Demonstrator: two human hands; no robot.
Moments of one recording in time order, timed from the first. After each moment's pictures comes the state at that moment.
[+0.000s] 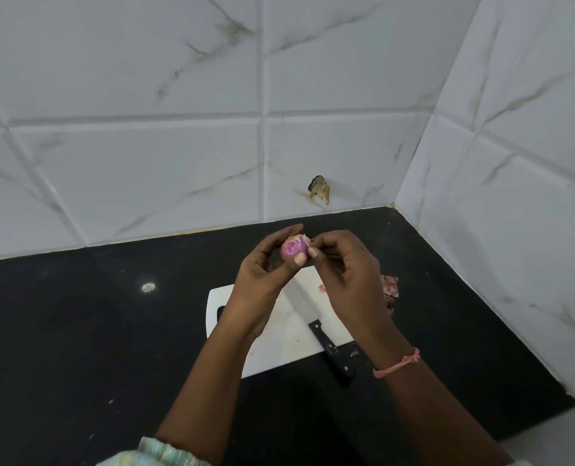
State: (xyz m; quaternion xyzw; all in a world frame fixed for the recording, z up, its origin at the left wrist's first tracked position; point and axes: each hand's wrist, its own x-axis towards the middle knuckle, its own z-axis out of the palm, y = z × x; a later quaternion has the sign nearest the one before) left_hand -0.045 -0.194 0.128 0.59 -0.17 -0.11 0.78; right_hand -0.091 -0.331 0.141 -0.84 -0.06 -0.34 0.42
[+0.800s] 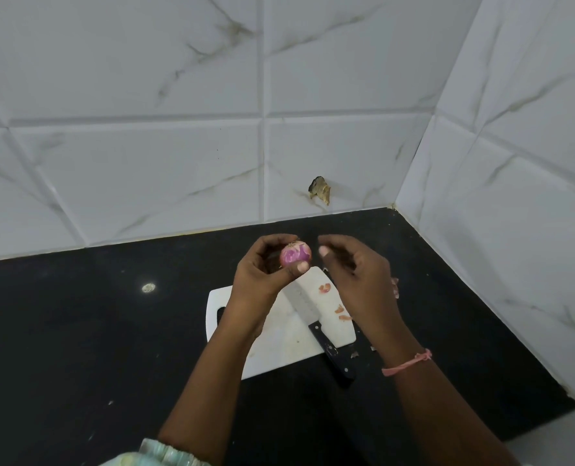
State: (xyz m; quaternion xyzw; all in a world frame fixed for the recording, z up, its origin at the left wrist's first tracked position) left_hand -0.041 -0.194 0.123 0.62 -0.14 -0.08 0.77; right_hand -0.090 -0.345 0.140 -0.85 0.04 -0.28 0.45
